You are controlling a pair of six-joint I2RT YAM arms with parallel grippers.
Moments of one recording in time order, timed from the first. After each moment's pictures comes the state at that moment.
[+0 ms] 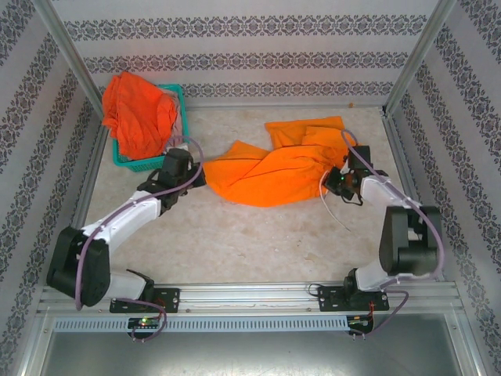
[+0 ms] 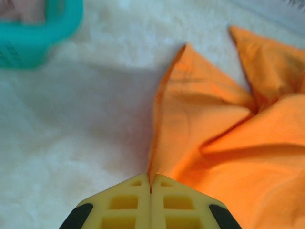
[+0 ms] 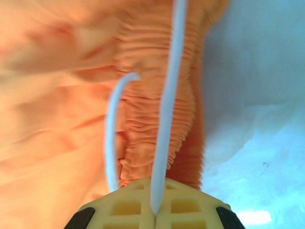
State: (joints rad) left arm -0.33 1.33 0.87 -0.18 -0.04 -0.58; right arm -0.04 1.48 0.90 -0.43 -0.29 0.54
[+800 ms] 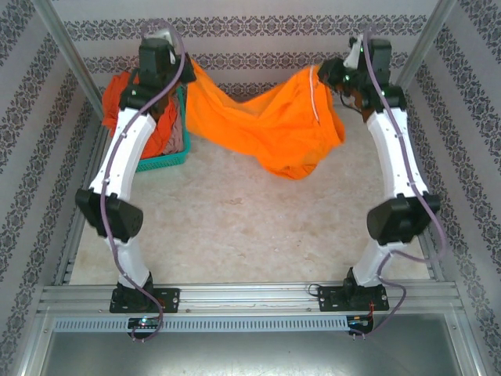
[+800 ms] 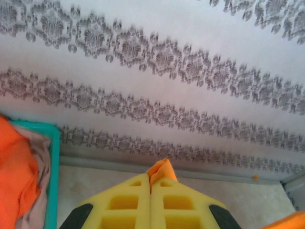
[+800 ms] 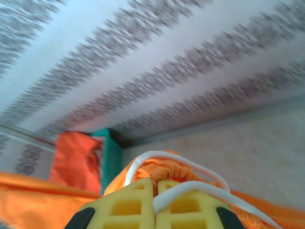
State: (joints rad) left arm -0.19 1.94 2.30 -0.64 -0.06 -0.40; right arm 0.06 1.85 2.15 -0.64 -0.39 0.60
